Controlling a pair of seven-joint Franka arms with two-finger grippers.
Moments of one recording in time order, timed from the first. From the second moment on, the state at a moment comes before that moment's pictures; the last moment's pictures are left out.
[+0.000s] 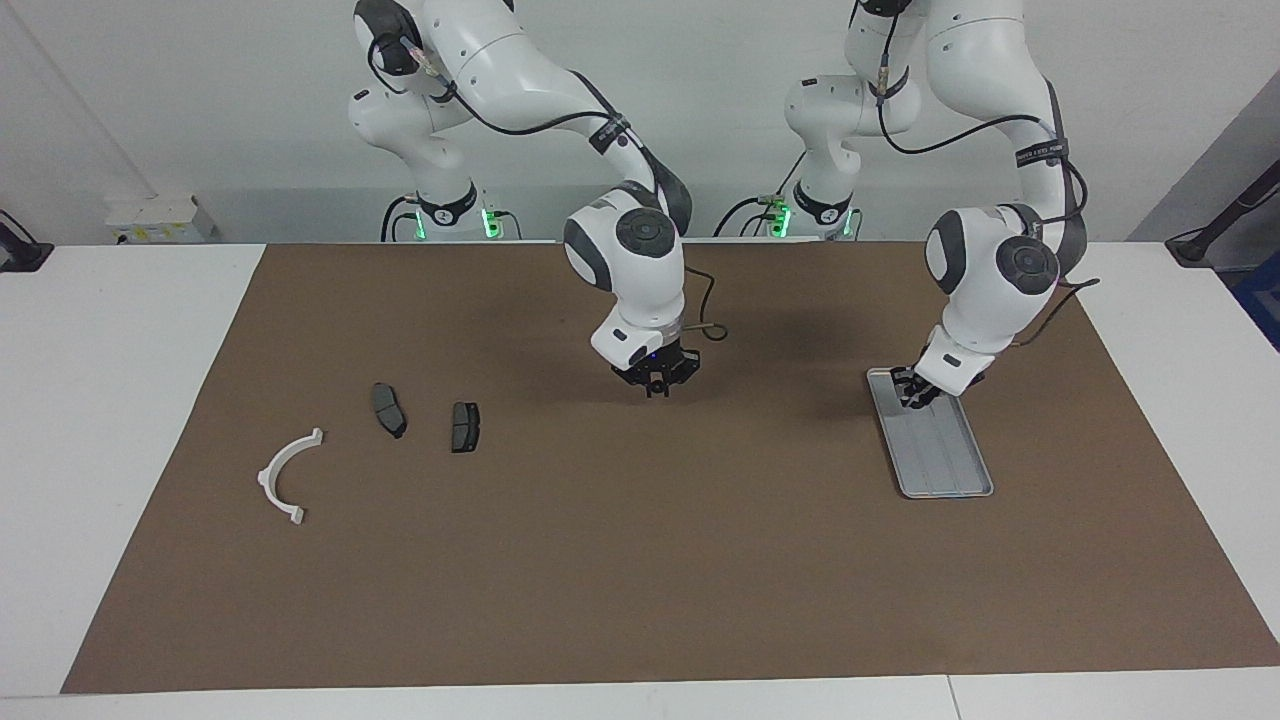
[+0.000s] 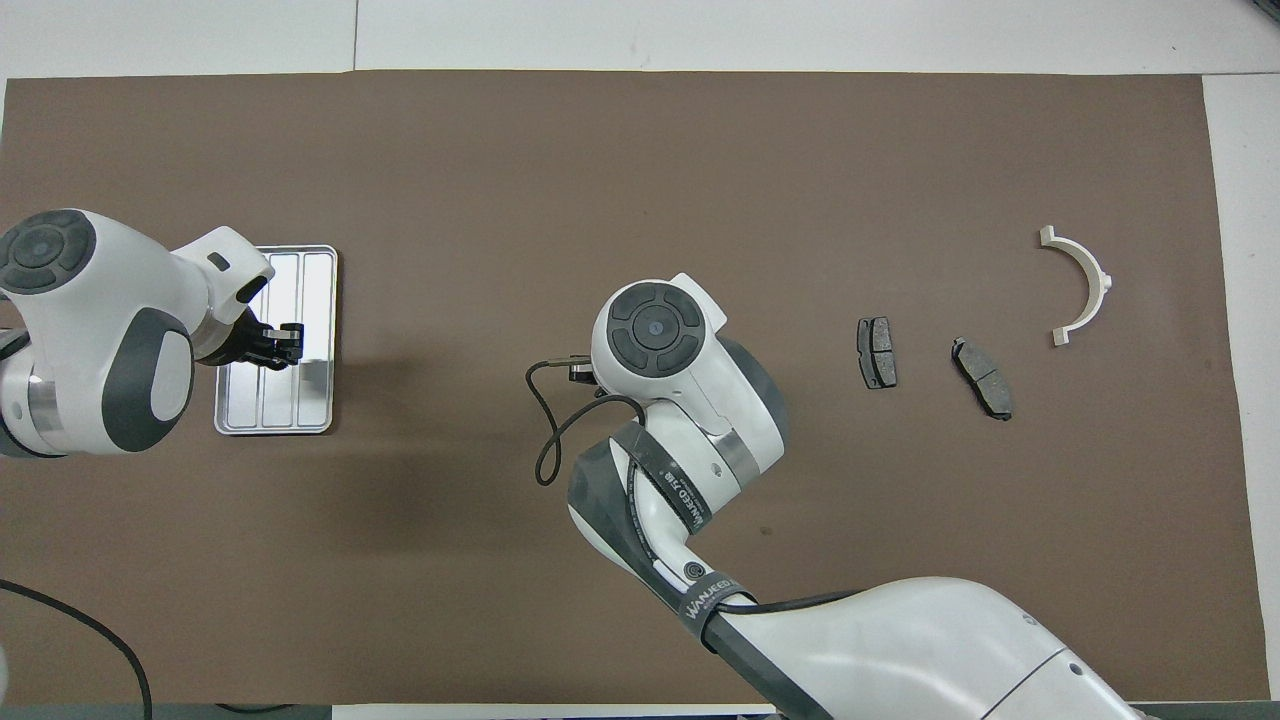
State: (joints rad) left arm -0.06 0.18 0.02 -2.07 0.03 2.19 -0.04; right arm 0.53 0.46 0.12 -1.73 0.01 2.25 0.69
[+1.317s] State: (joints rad) left arm -0.02 0.15 0.01 -2.22 -0.03 2.39 0.02; right arm 0.43 0.41 0.09 -1.62 0.01 2.14 0.70
